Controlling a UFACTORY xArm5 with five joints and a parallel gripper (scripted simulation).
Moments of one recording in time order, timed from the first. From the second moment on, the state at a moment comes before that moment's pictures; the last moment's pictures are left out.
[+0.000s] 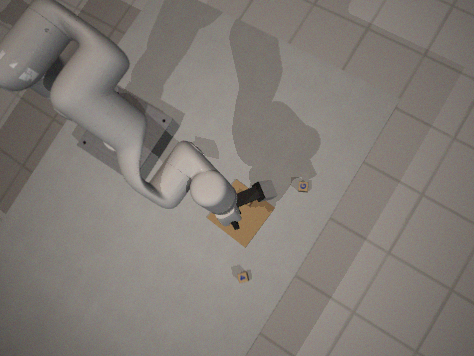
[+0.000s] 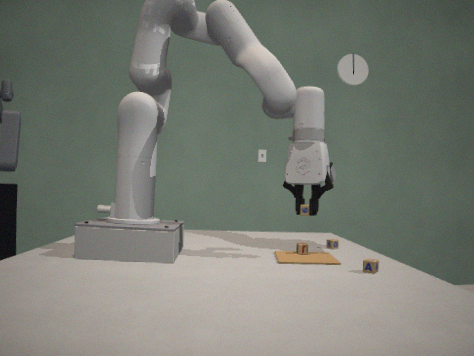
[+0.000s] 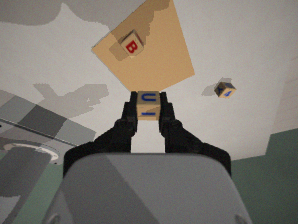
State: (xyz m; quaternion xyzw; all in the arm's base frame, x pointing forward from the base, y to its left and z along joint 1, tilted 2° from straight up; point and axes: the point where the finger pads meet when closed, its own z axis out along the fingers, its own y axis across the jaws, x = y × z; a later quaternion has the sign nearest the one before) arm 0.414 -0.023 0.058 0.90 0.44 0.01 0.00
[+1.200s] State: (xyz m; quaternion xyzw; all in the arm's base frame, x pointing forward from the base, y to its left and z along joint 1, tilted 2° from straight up) arm 0.414 -0.020 0.058 0.72 0.69 0.00 0.00
